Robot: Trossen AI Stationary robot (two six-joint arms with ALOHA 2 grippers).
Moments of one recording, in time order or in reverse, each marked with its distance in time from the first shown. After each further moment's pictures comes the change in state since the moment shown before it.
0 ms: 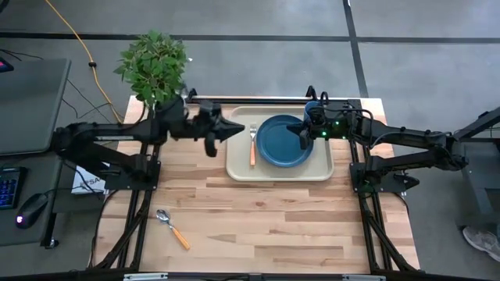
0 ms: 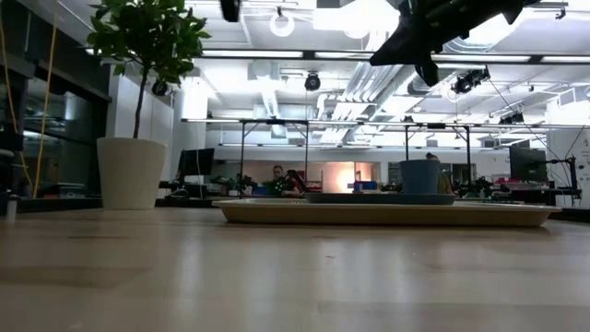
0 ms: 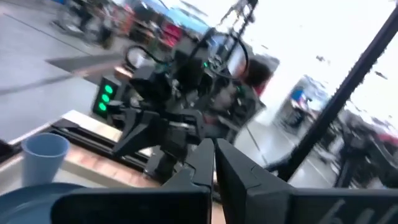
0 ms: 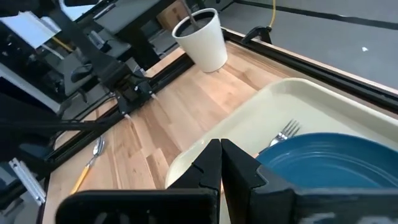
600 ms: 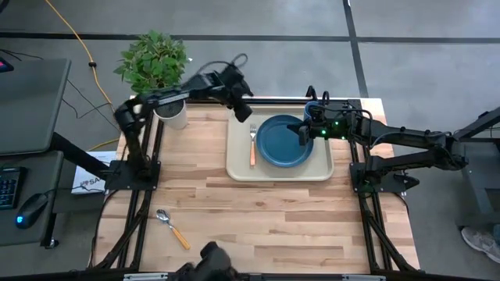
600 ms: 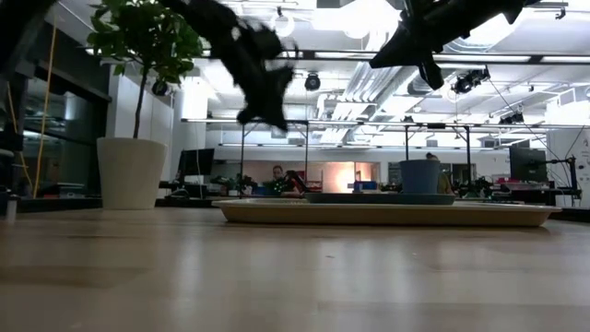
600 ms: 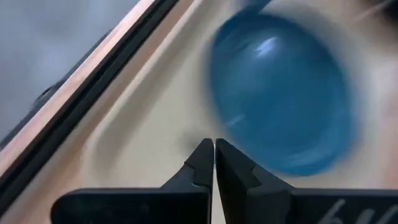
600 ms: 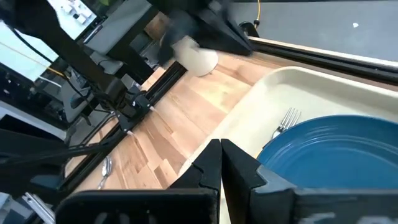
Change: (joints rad) left arm 0.443 0.679 0.611 -0.940 0.112 0.391; right arm 0.000 0.003 0.000 -0.003 0.044 0.167
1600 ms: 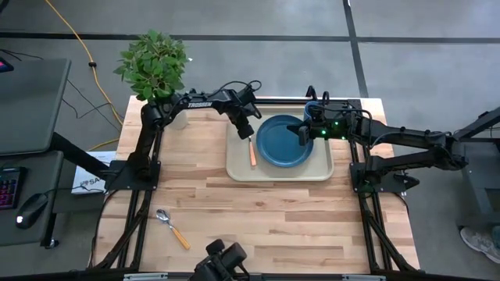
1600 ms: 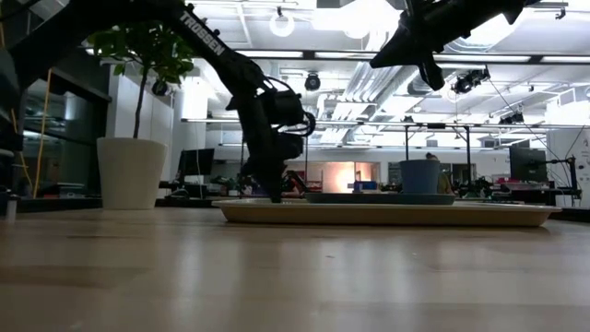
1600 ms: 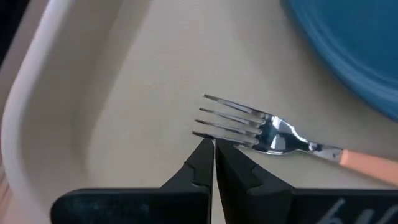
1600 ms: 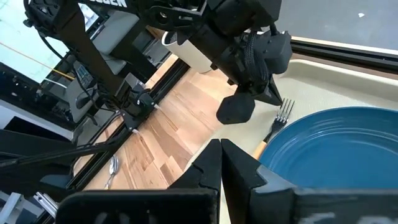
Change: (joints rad) left arm -0.029 0.295 -0.003 -0.011 -0.134 0.169; right arm 0.001 0.000 0.000 -0.006 -0.018 0.034
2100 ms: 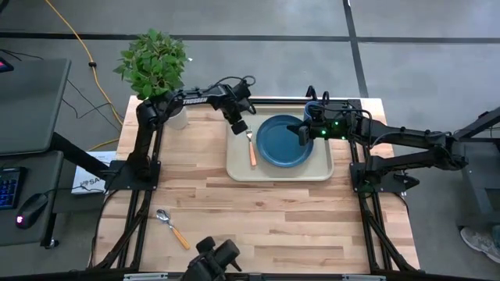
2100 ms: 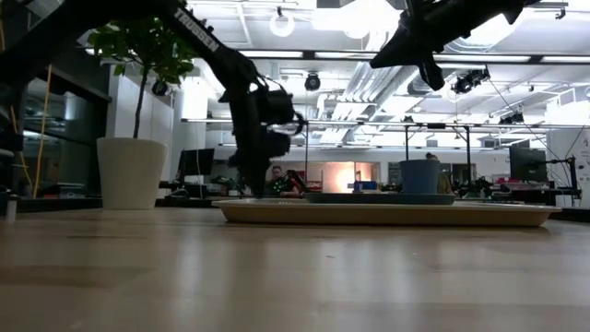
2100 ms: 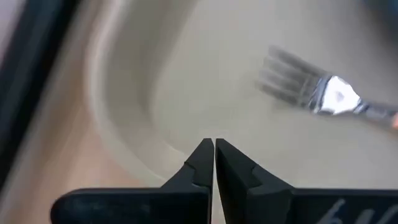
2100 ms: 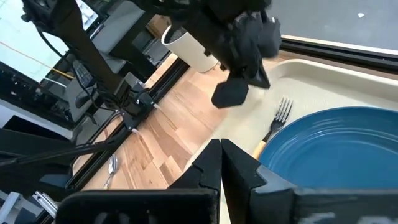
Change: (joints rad) left arm 0.041 -0.039 0.000 -0.112 -0.077 0.025; right arm 0.000 0.000 0.000 -0.001 0.000 -0.004
